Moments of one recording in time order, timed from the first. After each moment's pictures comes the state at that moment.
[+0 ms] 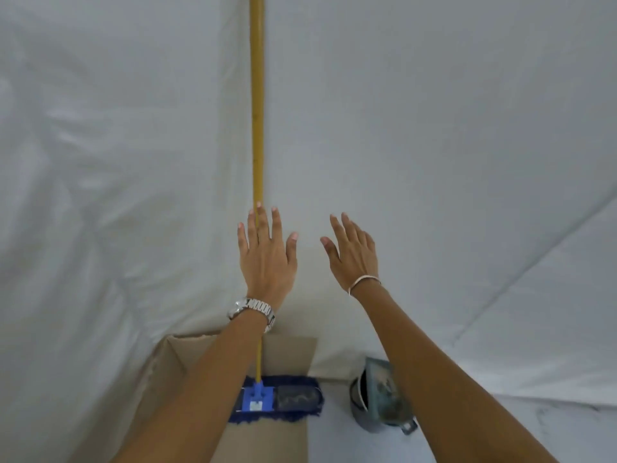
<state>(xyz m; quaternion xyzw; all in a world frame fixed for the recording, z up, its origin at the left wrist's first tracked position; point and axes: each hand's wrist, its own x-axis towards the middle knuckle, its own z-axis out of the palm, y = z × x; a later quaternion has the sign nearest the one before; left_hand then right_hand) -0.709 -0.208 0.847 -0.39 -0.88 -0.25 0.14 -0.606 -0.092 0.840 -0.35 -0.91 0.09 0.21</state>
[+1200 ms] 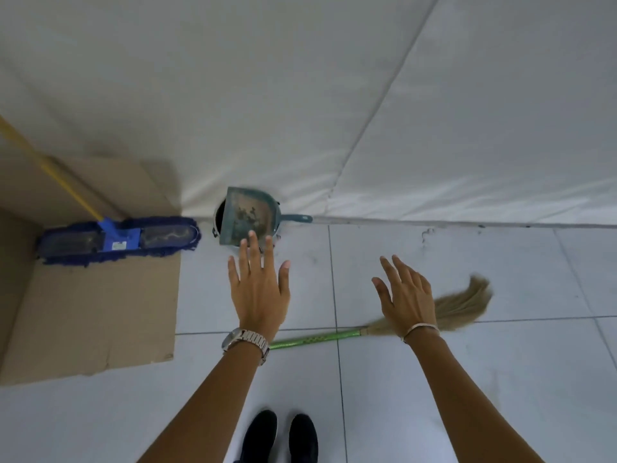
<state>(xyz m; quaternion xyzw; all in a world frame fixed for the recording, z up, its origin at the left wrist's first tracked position) -0.118 -0.098 0.522 -0.41 -0.89 -0.14 -0.10 0.086 0.021 0.522 -0.51 -0.86 0.11 -0.04</state>
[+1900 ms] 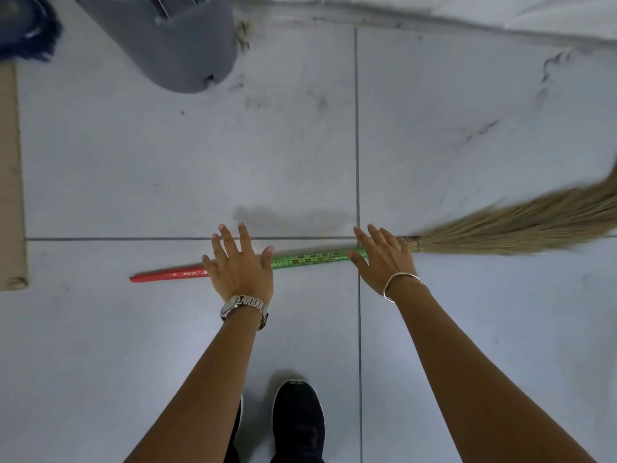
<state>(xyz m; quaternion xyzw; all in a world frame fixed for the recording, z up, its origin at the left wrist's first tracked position) -0.031 -0.133 -0.031 -0.29 -0.91 0.04 -0.29 0.145 0.013 -0.016 -0.42 -0.84 0.19 -0.29</state>
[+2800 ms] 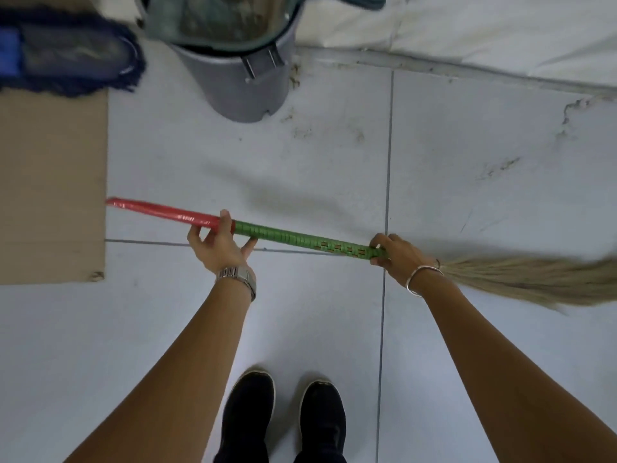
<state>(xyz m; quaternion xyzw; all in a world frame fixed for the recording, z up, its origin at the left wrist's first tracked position) -0.123 -0.126 0.053 0.33 -0.63 -0.66 -0.22 0.086 0.030 0.038 -0.40 -0.82 0.30 -0.28</state>
